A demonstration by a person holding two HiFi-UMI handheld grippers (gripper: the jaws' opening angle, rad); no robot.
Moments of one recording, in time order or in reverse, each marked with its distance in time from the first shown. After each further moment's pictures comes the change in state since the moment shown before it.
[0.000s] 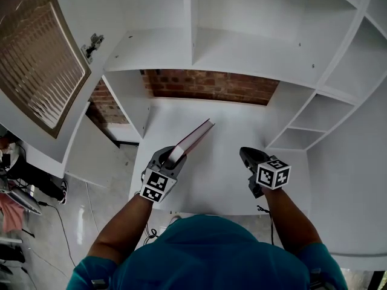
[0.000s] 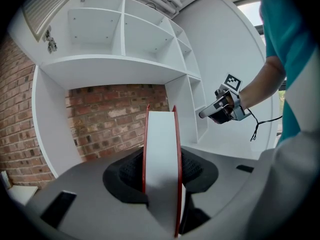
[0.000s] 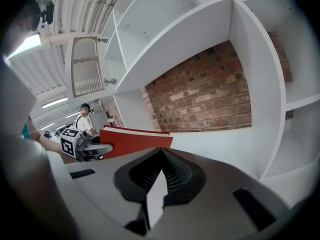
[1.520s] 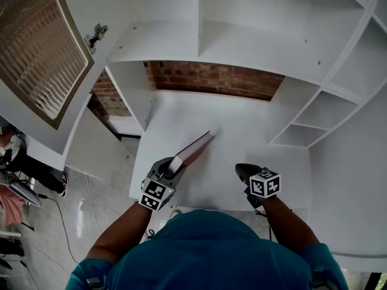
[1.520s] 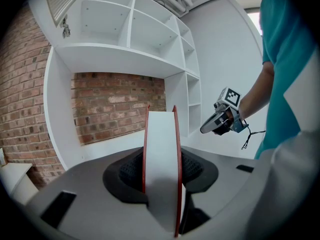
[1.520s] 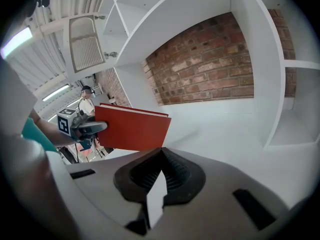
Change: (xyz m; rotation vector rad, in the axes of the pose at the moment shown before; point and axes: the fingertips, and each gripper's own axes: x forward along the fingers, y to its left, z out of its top) left arm -0.033 -0.033 -0.048 -0.113 0.055 -0.043; right arm 0.002 0.010 -0.109 -0.003 0.239 0.011
